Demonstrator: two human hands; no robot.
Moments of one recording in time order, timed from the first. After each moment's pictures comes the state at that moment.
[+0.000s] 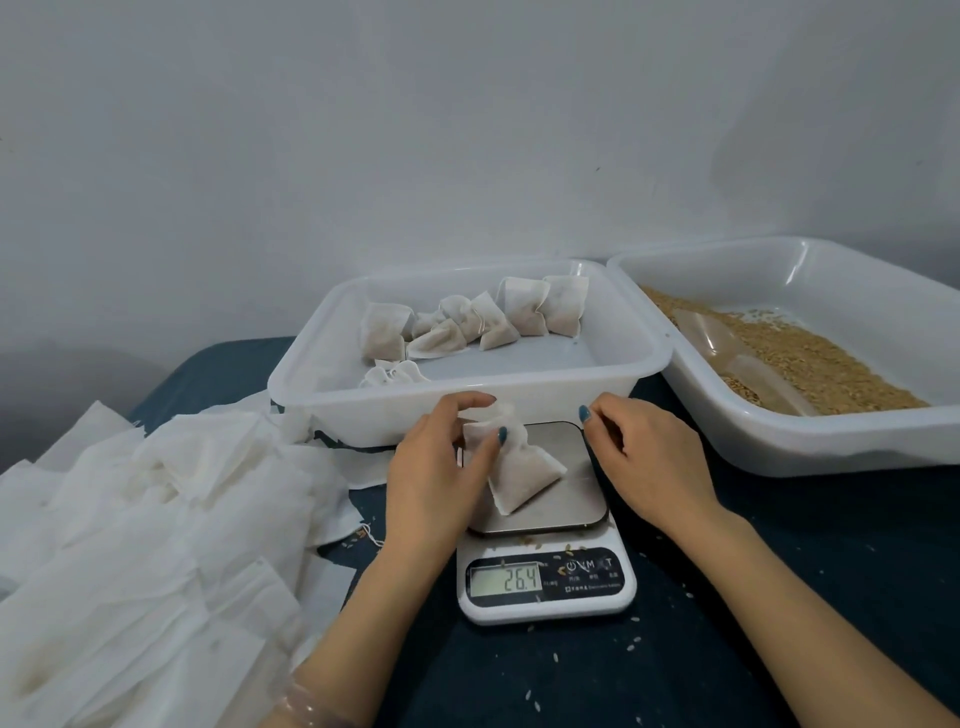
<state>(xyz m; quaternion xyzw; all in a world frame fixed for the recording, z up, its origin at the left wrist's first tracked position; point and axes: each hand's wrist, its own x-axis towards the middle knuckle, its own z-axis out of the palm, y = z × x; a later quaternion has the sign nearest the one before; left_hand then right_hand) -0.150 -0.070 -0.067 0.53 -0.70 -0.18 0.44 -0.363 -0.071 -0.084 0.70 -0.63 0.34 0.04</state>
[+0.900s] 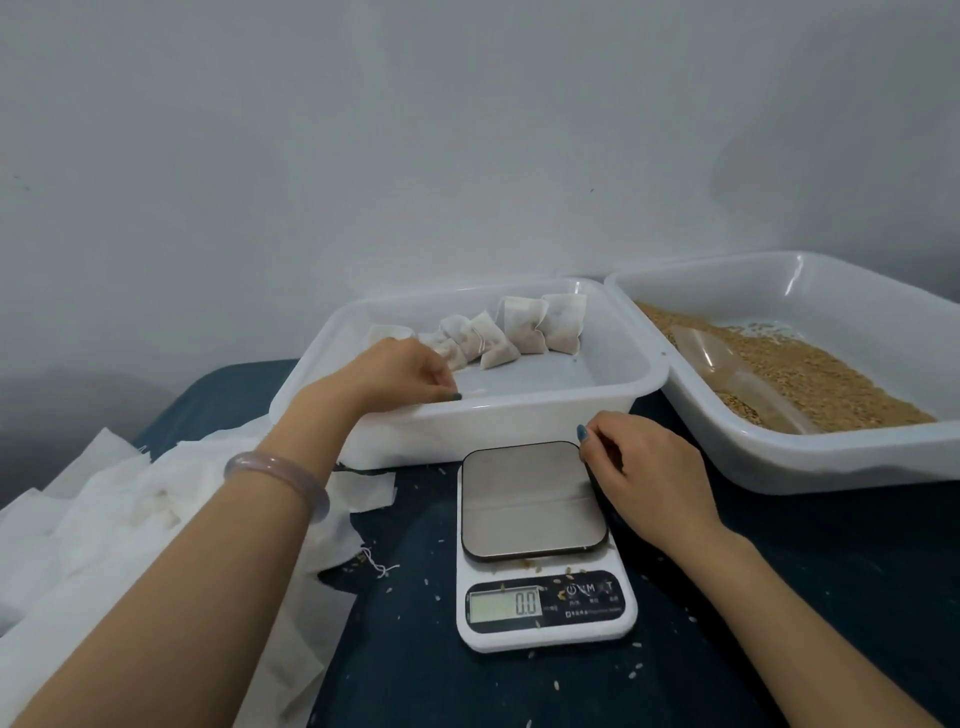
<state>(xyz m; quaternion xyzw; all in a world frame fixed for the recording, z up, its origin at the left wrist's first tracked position) -0.108 -0.190 0.015 0.54 -0.83 -0.12 0.07 -0.362 -0.069 -0.080 0.70 -0.62 0.36 0.04</state>
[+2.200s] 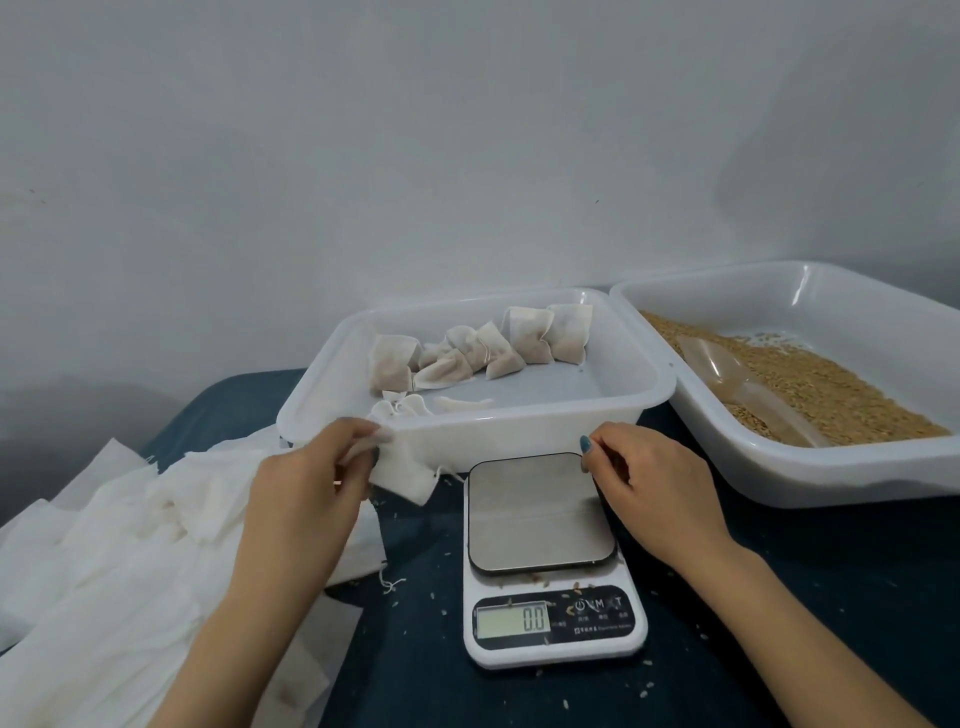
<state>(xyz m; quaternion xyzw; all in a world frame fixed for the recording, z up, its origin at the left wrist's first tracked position) -0.070 -0.054 -0.020 0.58 -0.70 -0.04 0.41 -0.359 -0.066 -0.074 0.70 -0.61 0.36 0.03</state>
